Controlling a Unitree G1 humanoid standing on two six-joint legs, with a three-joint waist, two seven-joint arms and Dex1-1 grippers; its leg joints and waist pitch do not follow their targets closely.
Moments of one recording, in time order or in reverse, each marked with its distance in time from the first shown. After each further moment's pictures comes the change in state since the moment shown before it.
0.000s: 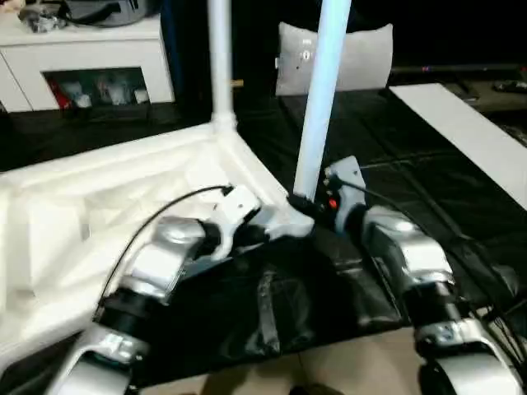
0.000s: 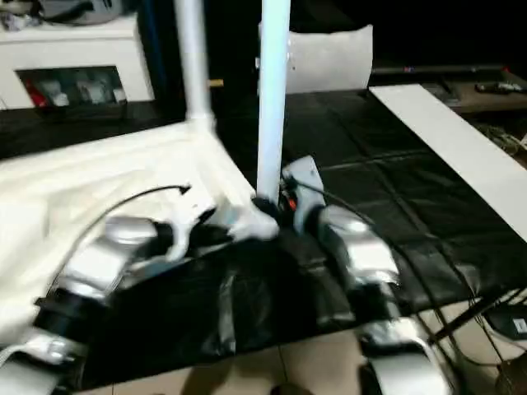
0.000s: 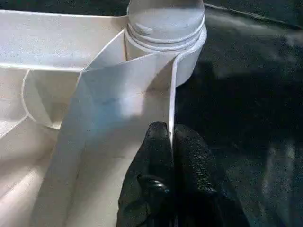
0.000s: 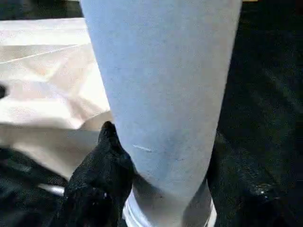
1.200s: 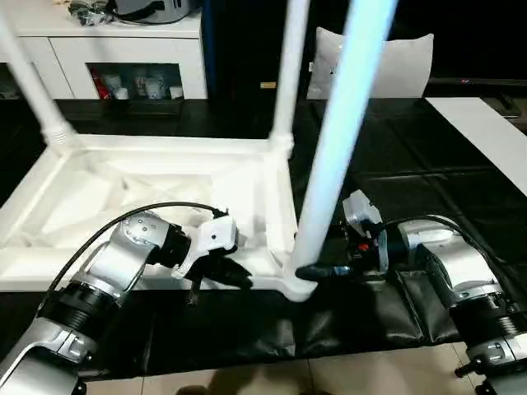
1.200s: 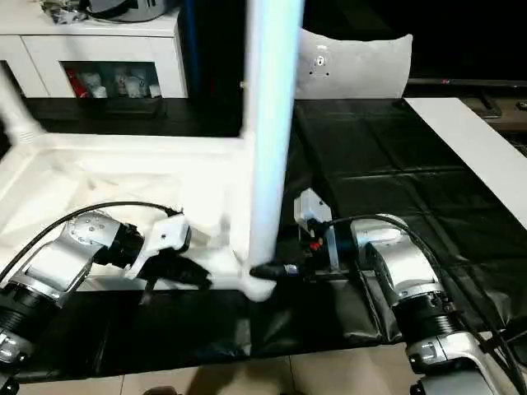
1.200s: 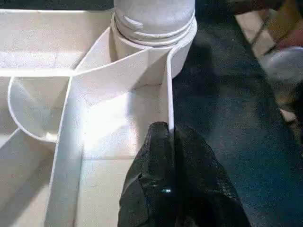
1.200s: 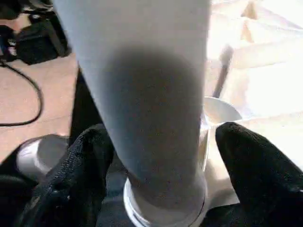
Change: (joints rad) left arm -0.010 0.307 -0.147 0.066 -0.079 -0.384 -0.642; right arm 0.098 -0.297 0.174 -0.129 0.143 -0.100 0.802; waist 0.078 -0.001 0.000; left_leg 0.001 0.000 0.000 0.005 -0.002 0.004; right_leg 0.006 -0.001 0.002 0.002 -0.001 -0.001
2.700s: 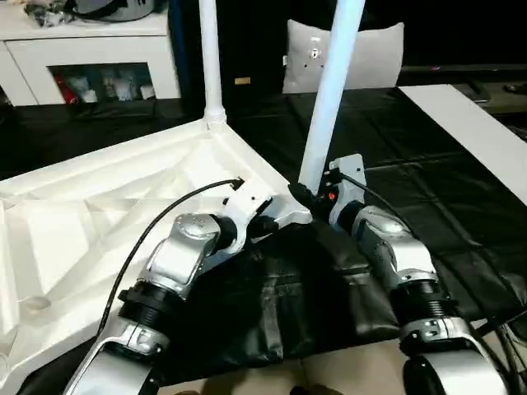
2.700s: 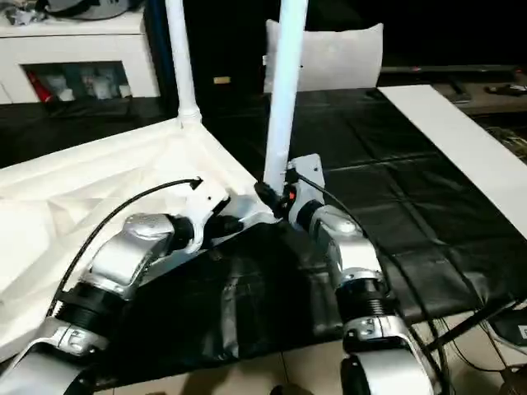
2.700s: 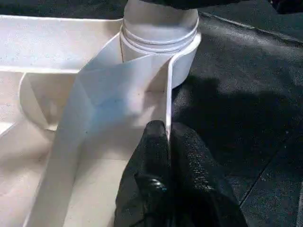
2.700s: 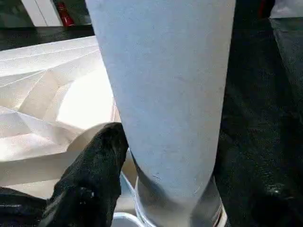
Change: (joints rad) left arm -0.033 -0.368 0.159 0.016 0.097 0.340 0.710; right arm -0.110 0.363 -0.247 0.203 -0.111 0.030 -0.918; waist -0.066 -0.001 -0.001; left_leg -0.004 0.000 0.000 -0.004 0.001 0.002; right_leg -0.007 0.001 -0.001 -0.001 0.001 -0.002
